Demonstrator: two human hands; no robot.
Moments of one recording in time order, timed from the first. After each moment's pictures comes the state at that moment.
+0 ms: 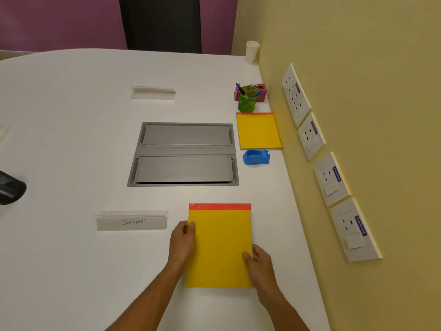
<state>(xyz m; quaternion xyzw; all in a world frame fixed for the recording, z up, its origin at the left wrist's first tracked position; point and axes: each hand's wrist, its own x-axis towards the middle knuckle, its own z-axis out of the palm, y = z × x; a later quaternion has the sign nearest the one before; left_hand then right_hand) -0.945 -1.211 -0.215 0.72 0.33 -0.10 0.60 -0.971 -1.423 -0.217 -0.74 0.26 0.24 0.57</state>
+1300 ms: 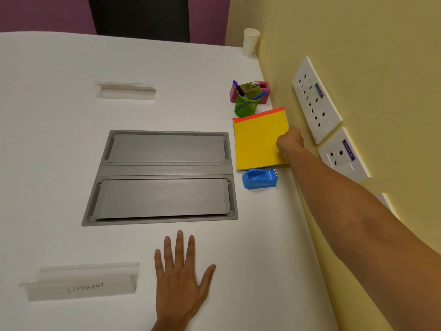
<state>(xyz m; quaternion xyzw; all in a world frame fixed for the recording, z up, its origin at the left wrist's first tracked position) -0.877 -1.230 -0.300 0.99 0.09 -0.08 0.11 -0.504 -1.467 -0.200 -0.89 0.25 0.02 0.37</state>
